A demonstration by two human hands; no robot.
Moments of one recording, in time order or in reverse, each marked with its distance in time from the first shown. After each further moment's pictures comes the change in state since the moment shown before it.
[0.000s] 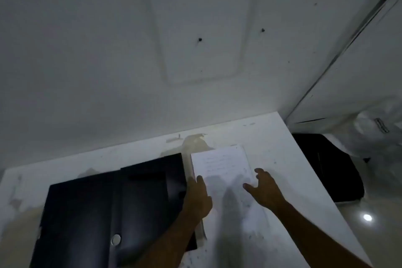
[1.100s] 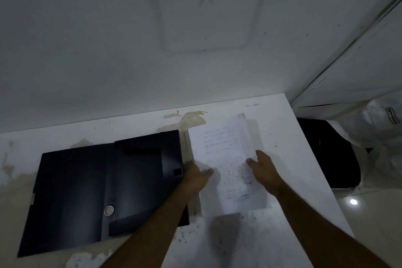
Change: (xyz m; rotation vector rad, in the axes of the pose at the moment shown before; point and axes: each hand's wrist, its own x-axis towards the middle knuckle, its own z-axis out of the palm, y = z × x) left_hand 0.030 -0.011 0.021 -0.702 -0.067 -0.193; right_hand 0.022 0.006 0.002 0.490 -0.028 -0.043
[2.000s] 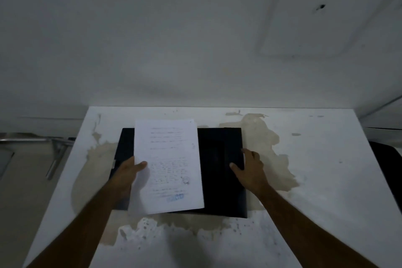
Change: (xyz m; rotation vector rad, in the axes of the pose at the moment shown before) left_hand -0.098 -0.163 -0.333 -0.465 0.318 0.041; right_hand -0.053 -0.076 0.203 -0.462 -0.132 -0.202
